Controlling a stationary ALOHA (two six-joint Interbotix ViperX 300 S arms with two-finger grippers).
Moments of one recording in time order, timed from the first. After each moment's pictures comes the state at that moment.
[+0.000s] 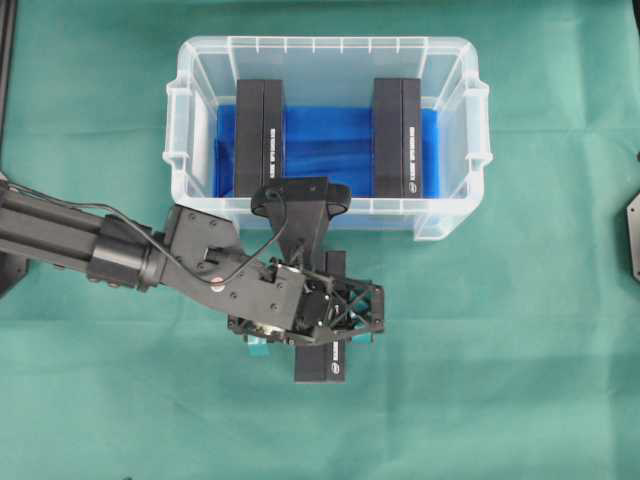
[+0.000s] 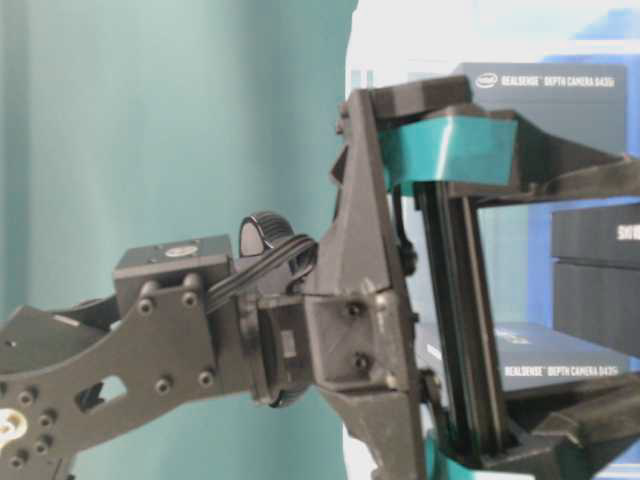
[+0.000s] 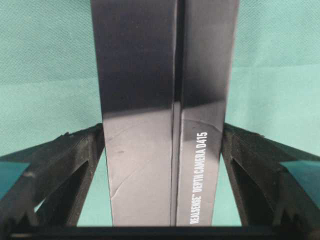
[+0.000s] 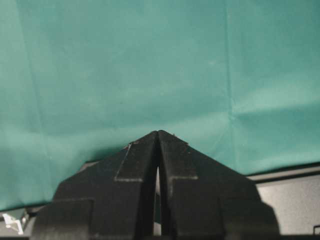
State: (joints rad) left arm -0.22 0.34 0.01 0.11 1.01 -1.84; right arm 0.00 -0.77 0.55 -0.14 1.48 0.24
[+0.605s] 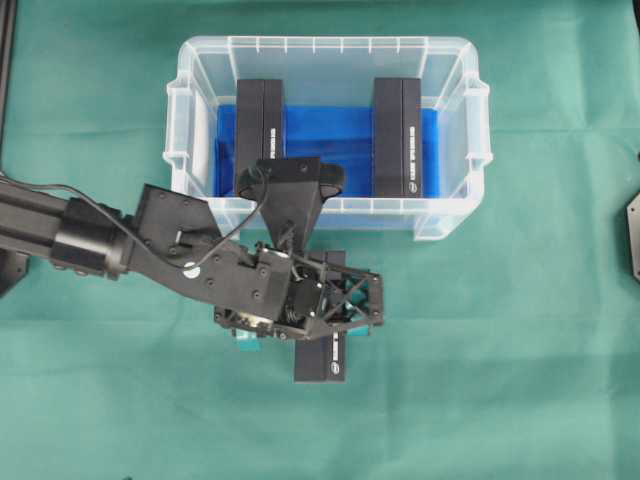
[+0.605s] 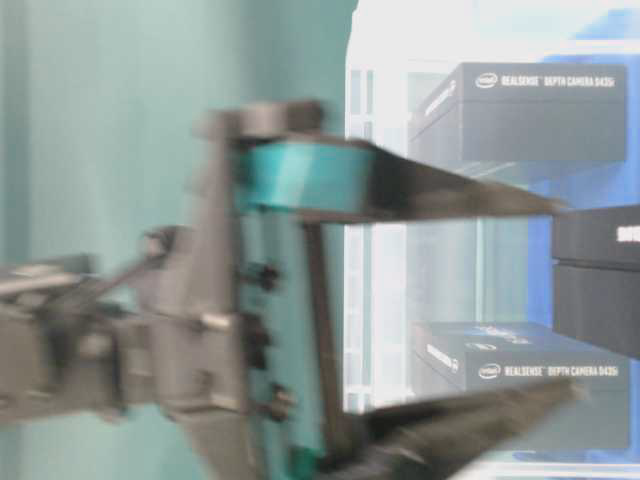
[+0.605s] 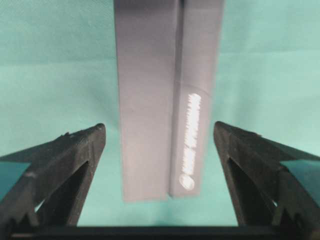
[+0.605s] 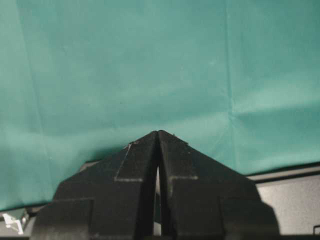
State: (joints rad) left arm -0.22 0.27 -0.07 0.10 1.14 -1.83; right arm 0.00 -0.77 0.55 -0.14 1.48 0.24
